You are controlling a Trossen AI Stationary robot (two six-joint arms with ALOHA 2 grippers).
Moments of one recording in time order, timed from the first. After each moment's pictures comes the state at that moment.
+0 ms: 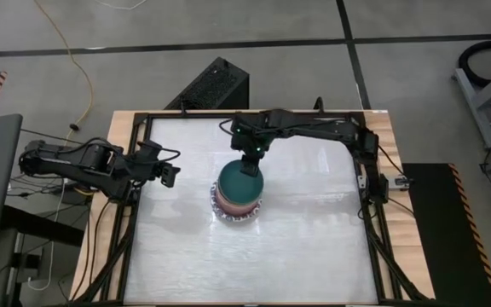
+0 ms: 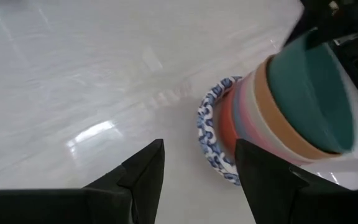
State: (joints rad) left arm -0.17 0.81 0.97 -0.97 -0.47 -1.12; right arm -0.24 1.99 1.92 -1.04 -0.31 0.04
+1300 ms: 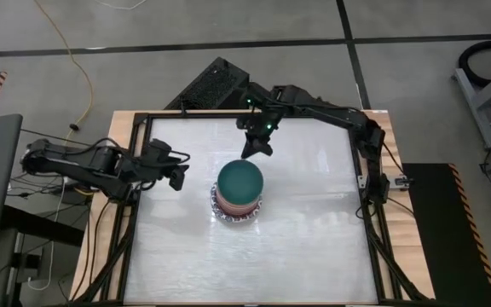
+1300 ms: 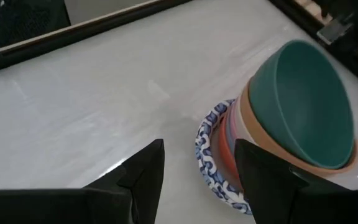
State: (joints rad) left arm -0.18 0.89 0.96 -0.83 -0.58 -0.88; right arm -0.38 1.95 2.02 -1.08 -0.84 -0.15
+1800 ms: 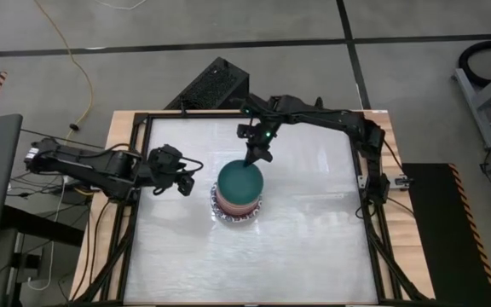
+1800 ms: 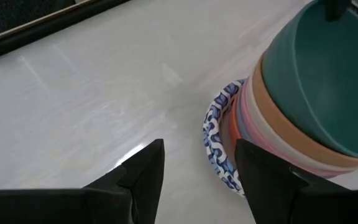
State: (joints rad) left arm -0.19 1.01 0.96 -0.83 -0.56 -0.90; right arm -0.39 1.95 1.83 -0.96 -0.90 -0.17
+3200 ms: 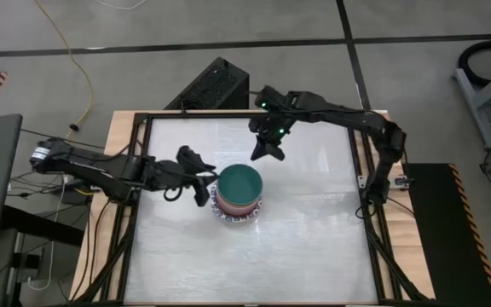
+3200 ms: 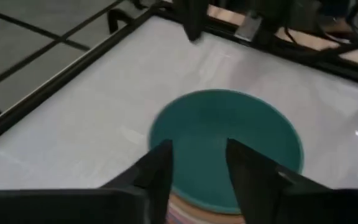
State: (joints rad) left arm -0.19 1.13 0.97 -0.33 -0.51 -0.40; right arm -0.40 1.76 1.70 -0.89 -0.81 -0.17
